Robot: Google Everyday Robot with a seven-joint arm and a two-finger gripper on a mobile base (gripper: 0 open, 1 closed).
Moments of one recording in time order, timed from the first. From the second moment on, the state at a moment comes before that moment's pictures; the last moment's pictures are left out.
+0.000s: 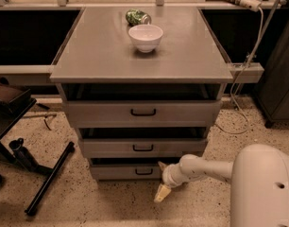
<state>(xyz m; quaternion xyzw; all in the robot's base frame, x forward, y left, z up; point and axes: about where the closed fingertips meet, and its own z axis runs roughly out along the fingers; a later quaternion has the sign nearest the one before) 0.572 -0.075 0.269 -0.62 0.72 0.16 0.26</state>
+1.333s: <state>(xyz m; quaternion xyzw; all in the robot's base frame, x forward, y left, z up) 0.624 -0.068 0.214 -0.62 0.73 0.13 0.26</state>
